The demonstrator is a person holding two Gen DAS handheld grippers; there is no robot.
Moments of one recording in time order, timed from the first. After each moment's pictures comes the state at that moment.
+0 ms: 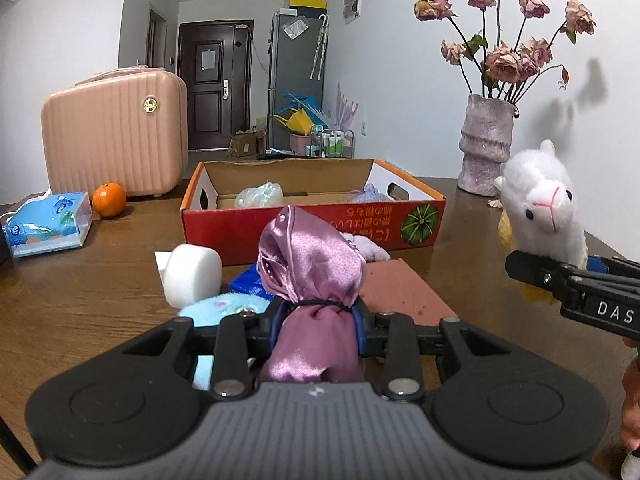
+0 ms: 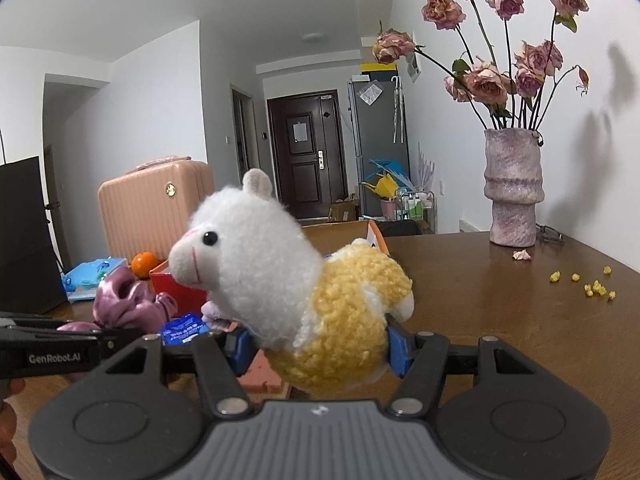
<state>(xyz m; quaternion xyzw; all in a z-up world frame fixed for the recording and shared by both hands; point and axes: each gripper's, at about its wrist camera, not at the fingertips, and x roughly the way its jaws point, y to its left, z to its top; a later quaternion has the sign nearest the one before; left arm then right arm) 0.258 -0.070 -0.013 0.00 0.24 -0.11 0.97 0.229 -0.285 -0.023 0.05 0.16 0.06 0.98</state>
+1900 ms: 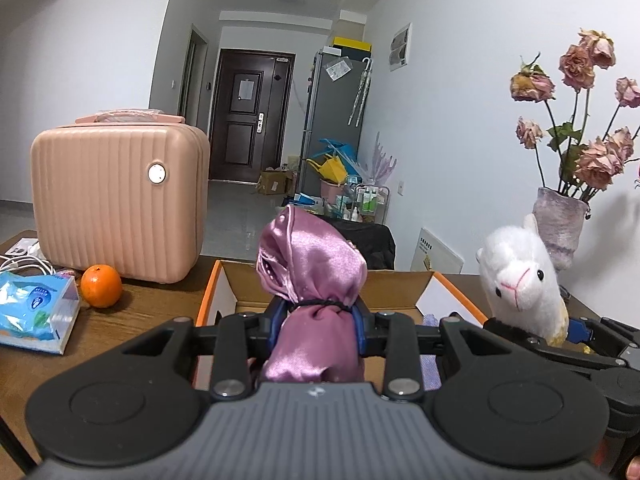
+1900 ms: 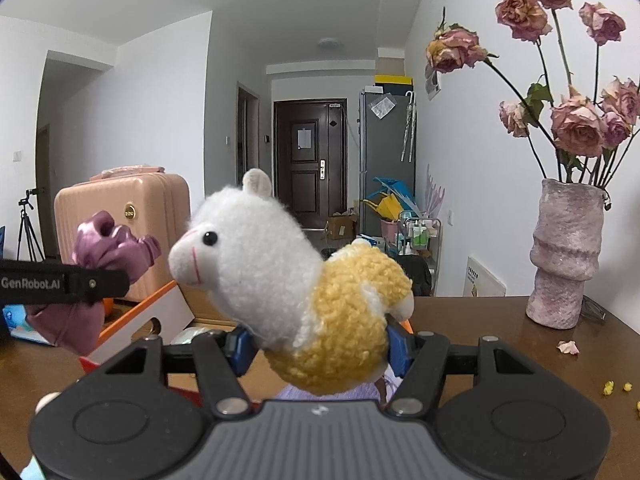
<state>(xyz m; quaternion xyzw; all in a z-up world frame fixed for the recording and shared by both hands) 0.417 -0.055 0.047 -0.05 0.18 -0.06 0.98 0.410 -0.254 0.019 0.00 0.14 0.06 0.99</state>
